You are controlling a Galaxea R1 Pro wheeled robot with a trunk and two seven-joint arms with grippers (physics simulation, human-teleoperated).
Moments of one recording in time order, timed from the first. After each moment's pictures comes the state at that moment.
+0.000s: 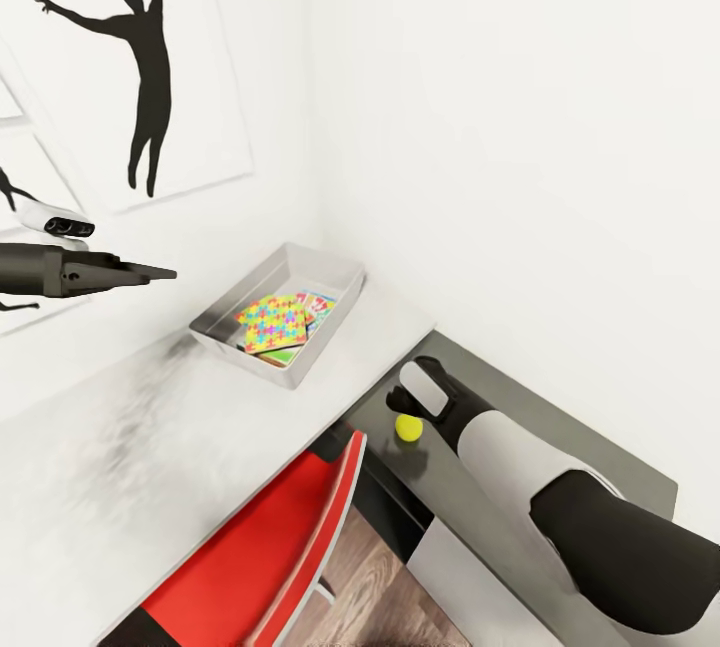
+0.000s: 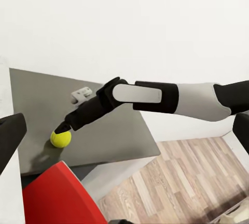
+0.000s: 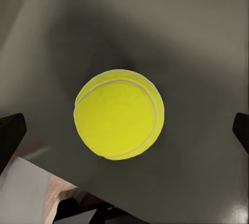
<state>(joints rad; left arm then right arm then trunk) -1.13 0.74 -0.19 -1.27 0.48 1.04 -1.57 -1.10 0.17 0.49 -0.39 -1.00 0.63 -0.72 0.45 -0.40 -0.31</state>
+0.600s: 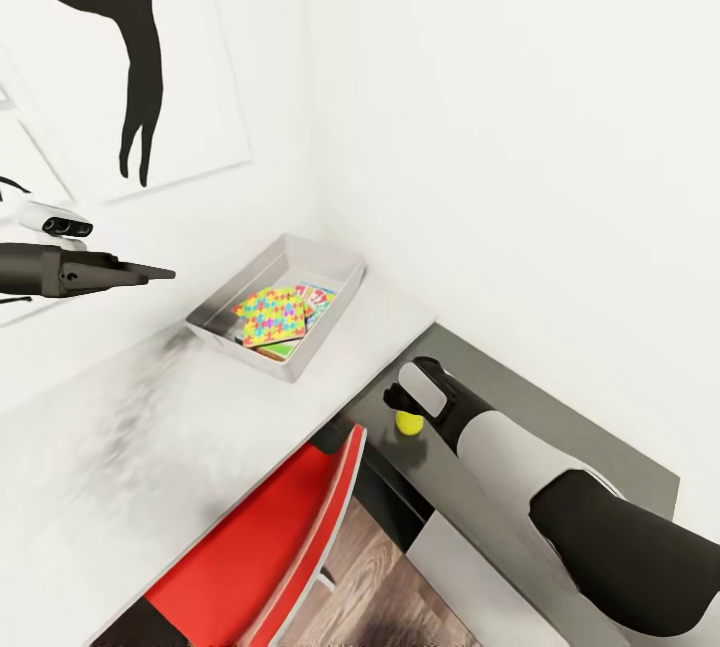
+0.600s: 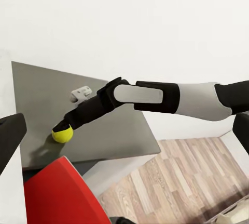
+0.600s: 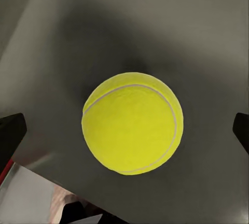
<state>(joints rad) -1.13 0.74 -0.18 -1.27 0.48 1.04 -1.57 -1.10 0.17 0.51 -0.39 -1.00 0.59 -0.68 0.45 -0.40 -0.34</state>
